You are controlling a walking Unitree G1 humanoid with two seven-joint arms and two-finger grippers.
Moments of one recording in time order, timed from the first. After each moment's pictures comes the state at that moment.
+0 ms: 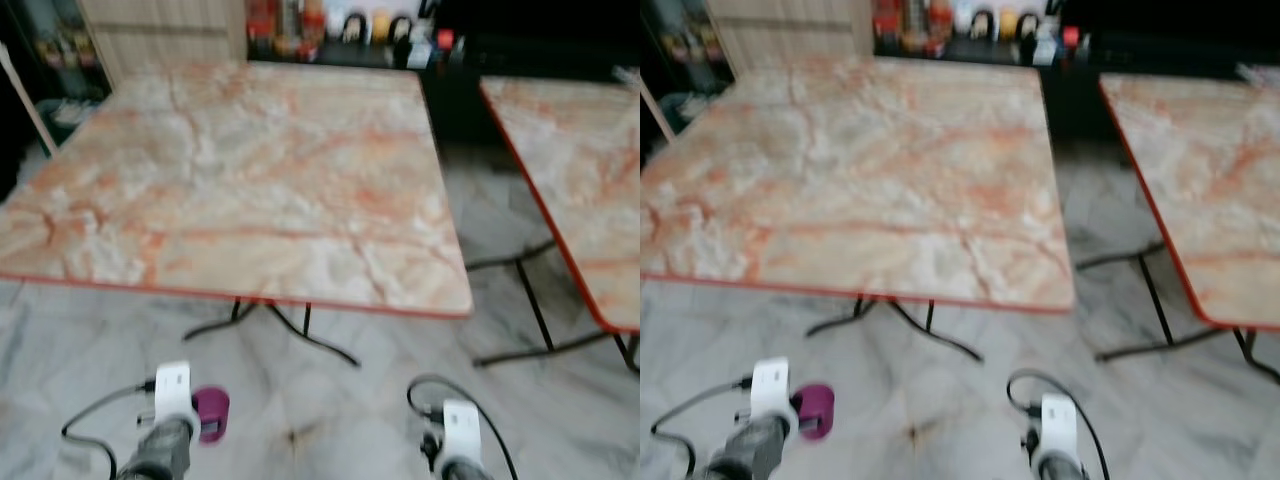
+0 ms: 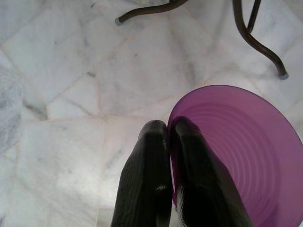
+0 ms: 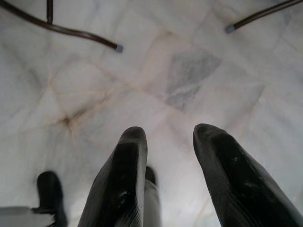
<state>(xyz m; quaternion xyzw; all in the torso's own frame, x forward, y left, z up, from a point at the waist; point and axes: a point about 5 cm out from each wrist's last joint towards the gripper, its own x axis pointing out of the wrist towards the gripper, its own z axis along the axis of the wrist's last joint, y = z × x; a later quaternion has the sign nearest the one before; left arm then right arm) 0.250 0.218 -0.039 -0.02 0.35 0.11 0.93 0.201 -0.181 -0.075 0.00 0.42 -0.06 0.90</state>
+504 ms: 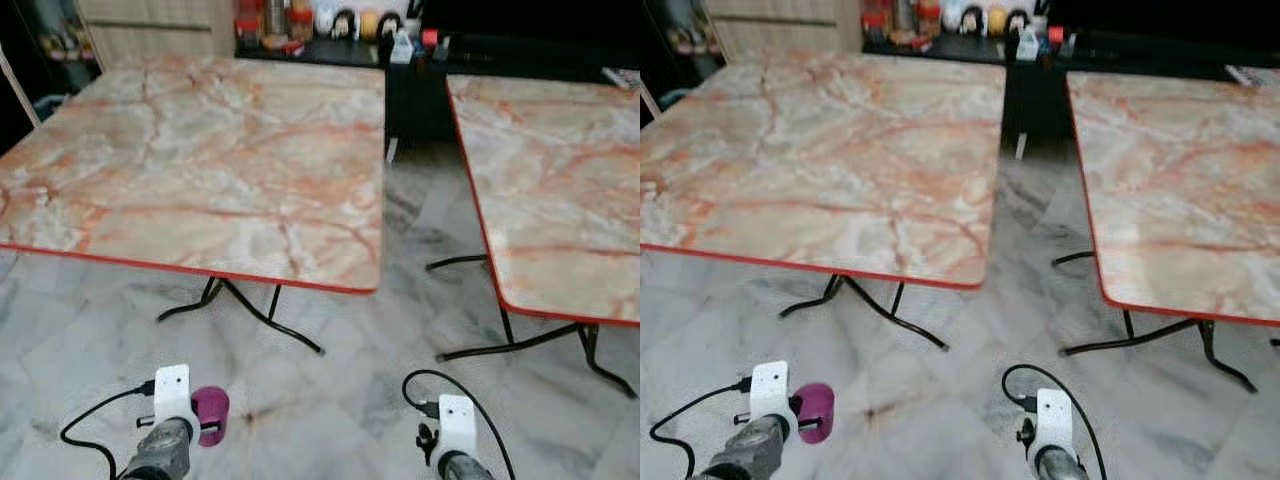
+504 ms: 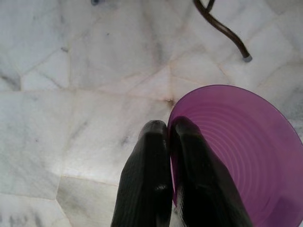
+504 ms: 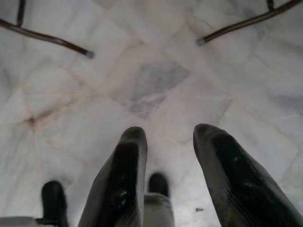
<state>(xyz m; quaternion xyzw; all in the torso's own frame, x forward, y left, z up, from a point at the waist) 0.248 0.218 -0.040 -0.02 0.35 0.11 0.93 0.205 -0.179 -0.073 0.00 0.41 -0.06 0.91</state>
